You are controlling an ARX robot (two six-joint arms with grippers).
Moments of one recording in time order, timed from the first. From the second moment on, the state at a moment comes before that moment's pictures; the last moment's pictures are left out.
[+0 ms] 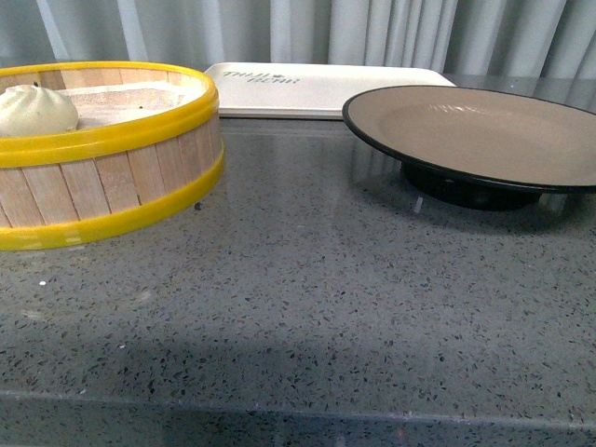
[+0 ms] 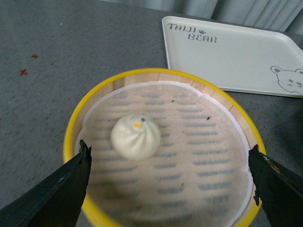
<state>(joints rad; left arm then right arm) -0.14 1.14 0.92 -0.06 -0.05 -0.11 0.00 0.00 0.01 0.00 0.00 0.00</state>
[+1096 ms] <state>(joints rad) -0.15 1.53 1.20 -0.29 -0.18 -0.01 0.00 0.00 0.01 0.00 0.00 0.00</state>
